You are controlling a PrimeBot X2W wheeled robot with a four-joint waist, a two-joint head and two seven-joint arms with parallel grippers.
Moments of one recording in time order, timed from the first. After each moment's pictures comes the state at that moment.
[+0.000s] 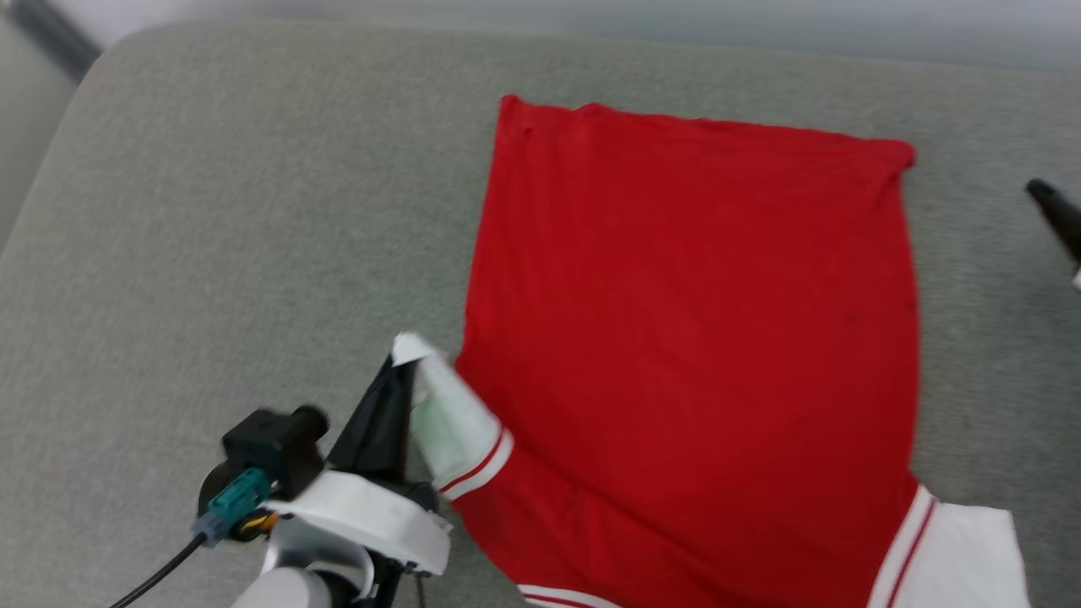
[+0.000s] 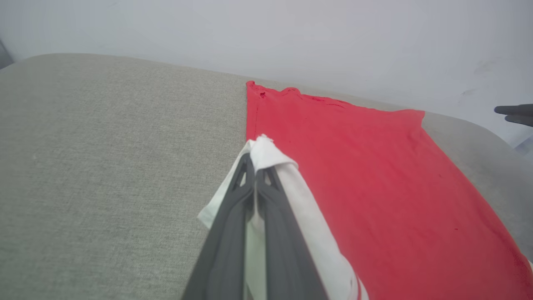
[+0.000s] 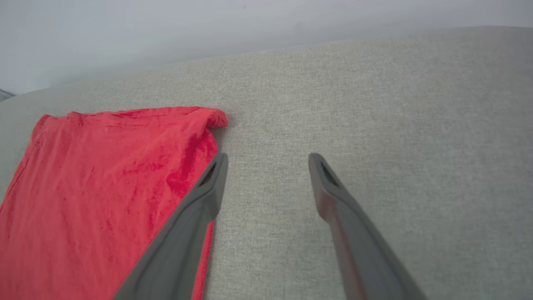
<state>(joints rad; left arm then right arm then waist) -0.13 0.40 -0.49 -0.18 -0.63 0.29 -0.09 -0.65 -0.38 -0.16 0.45 0.48 0.13 0.62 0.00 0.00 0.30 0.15</state>
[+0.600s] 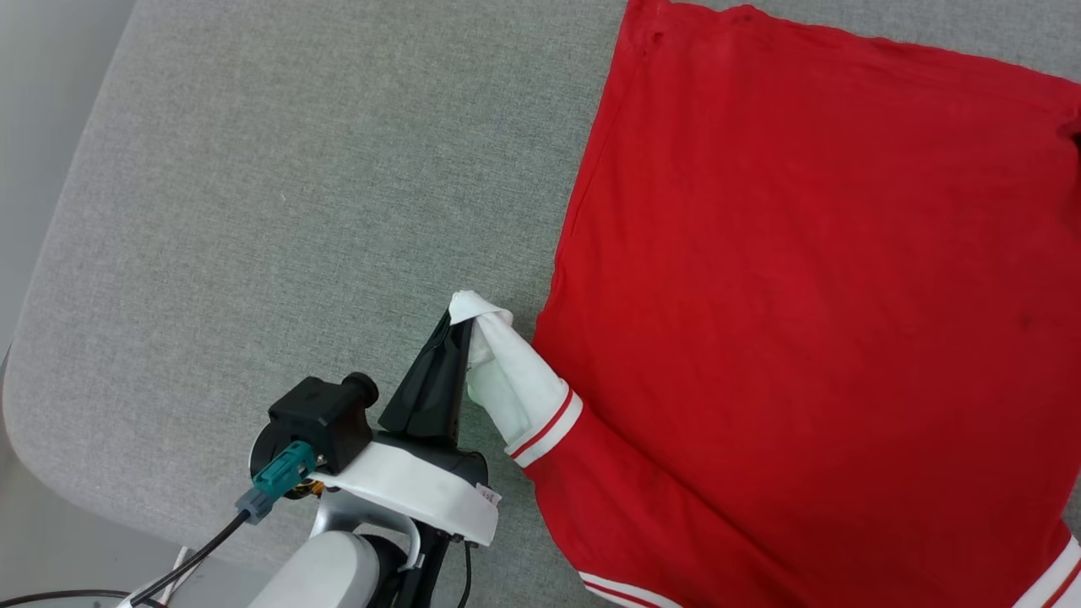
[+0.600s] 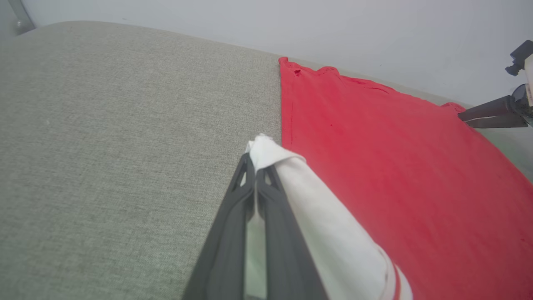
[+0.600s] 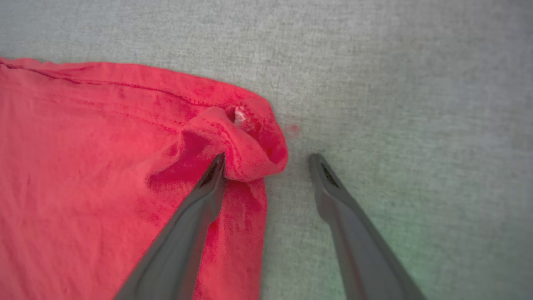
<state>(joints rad) -0.25 0.32 -0.55 -0.12 -0.61 0.23 -0.15 -0.95 -0.42 -0.16 0.67 0.37 0.13 0.94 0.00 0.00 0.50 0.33</state>
